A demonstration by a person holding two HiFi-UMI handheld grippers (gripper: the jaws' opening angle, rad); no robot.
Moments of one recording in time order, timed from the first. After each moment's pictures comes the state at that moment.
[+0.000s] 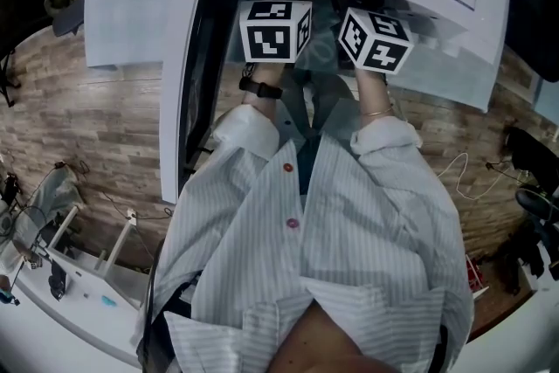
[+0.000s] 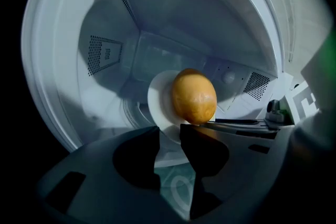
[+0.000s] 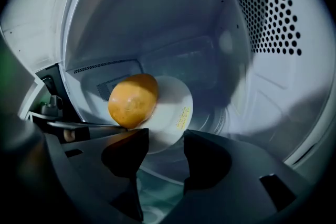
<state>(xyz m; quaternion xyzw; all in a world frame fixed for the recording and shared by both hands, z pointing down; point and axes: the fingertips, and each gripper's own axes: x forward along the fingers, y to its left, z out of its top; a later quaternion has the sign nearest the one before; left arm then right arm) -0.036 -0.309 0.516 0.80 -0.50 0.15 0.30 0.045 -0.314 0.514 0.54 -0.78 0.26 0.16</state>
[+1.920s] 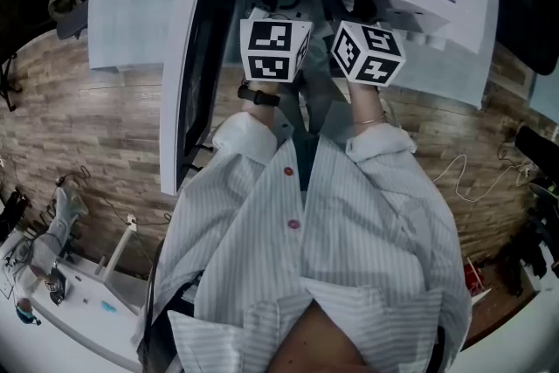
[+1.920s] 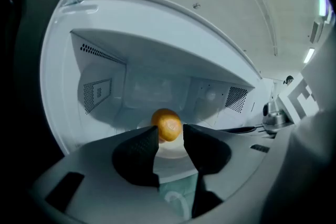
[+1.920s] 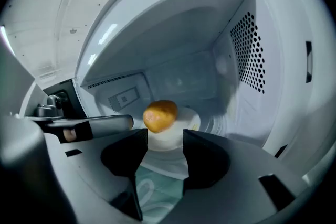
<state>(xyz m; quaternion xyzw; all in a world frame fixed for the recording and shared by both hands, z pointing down) -0.026 -0.302 0.461 0.84 -0.51 0.10 0.17 0.044 -0.298 0.481 0.55 -0.79 0.25 0.12</state>
